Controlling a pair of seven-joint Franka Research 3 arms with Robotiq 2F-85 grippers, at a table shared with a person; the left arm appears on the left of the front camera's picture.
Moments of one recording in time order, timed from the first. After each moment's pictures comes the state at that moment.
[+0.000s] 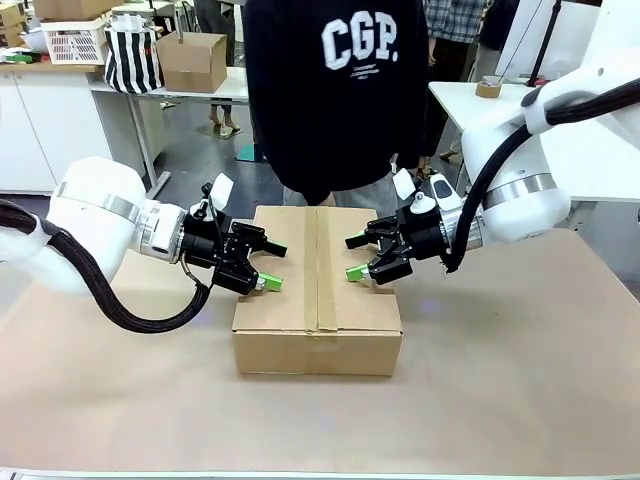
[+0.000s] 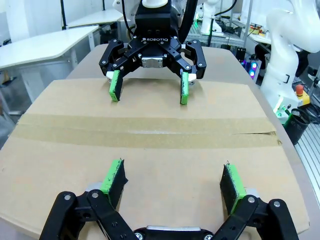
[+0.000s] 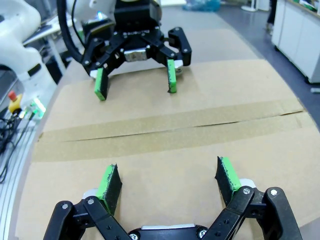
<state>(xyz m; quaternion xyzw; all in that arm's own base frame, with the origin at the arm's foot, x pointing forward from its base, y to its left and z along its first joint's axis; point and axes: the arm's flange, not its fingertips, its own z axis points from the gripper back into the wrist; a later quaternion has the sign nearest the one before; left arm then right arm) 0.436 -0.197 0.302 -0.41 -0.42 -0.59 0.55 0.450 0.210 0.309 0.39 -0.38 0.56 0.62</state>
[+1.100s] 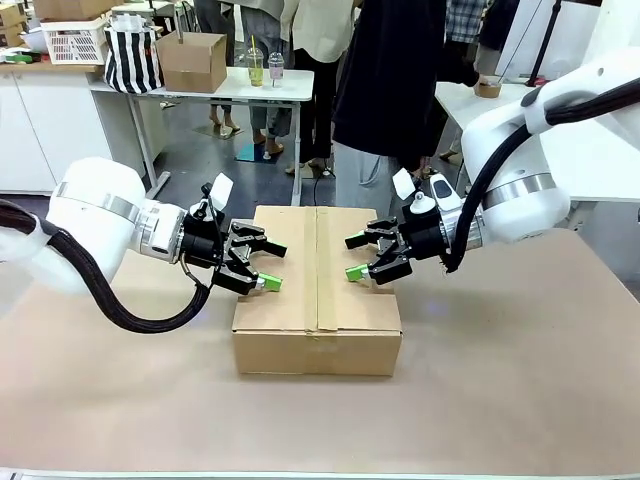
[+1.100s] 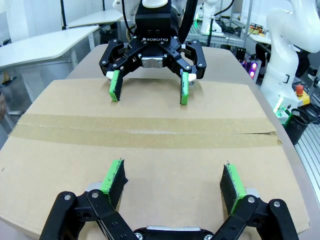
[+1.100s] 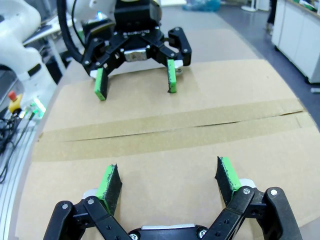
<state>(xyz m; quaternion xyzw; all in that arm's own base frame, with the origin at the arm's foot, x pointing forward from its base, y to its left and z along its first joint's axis) 0.436 -0.197 0.302 -0.41 -0.42 -0.59 0.55 0.450 0.210 0.309 0.39 -0.38 0.56 0.62</state>
